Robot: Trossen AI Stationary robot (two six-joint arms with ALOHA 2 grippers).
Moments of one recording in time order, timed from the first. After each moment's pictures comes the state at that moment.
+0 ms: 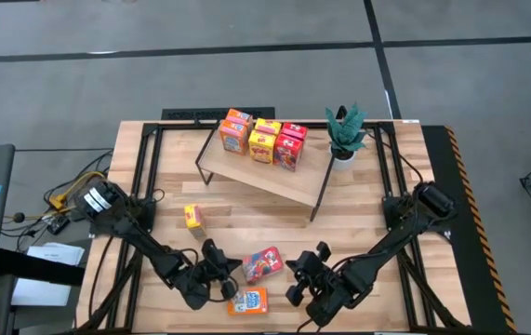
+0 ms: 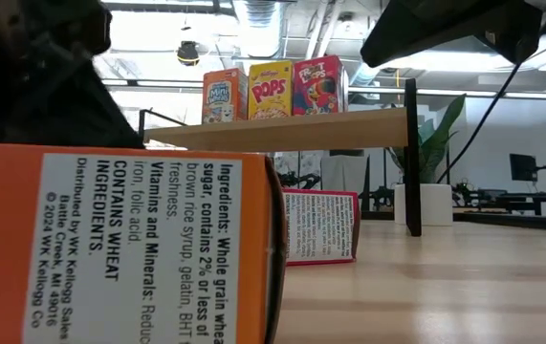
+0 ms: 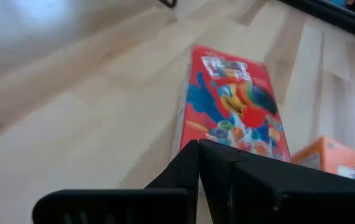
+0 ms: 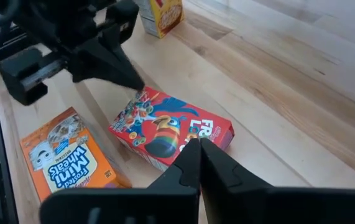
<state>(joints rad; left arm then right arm) -0.77 1.84 0.78 0.33 -0.96 -0.98 0.72 1.88 1.35 -0.54 0.88 1.23</state>
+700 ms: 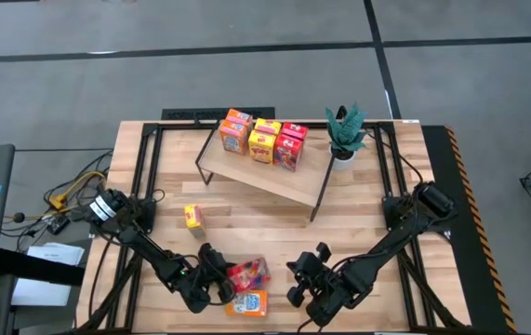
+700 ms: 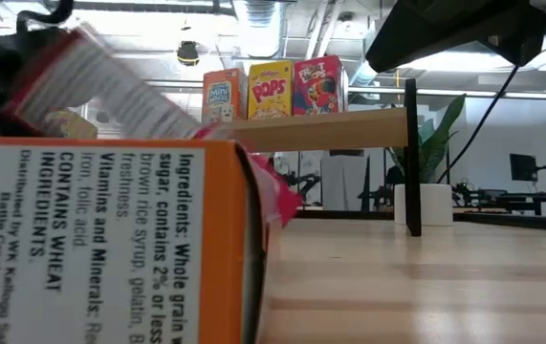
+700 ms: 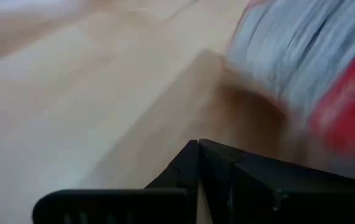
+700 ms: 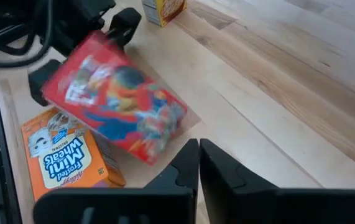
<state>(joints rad) -0.79 1.91 0.77 0.28 -0.90 -1.11 0.72 1.89 1.35 -0.55 0.85 1.22</state>
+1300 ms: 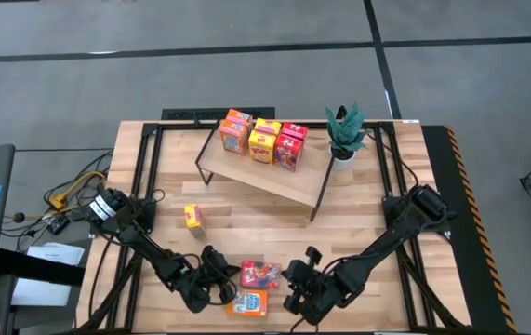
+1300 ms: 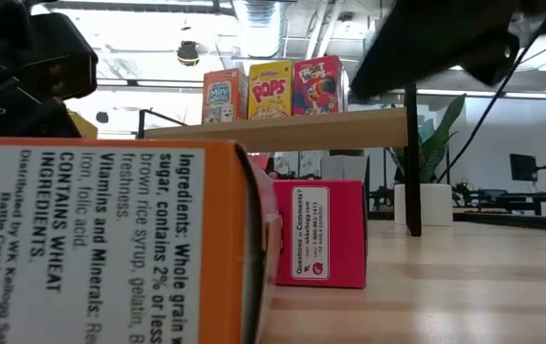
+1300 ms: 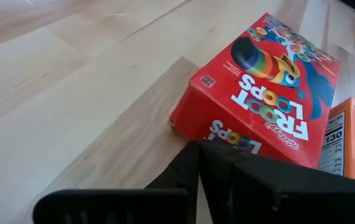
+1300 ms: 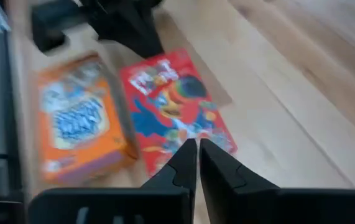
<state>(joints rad) -0.78 1.91 0.77 0.36 -0.89 -1.10 0.70 1.94 1.35 -0.42 0.72 0.99</state>
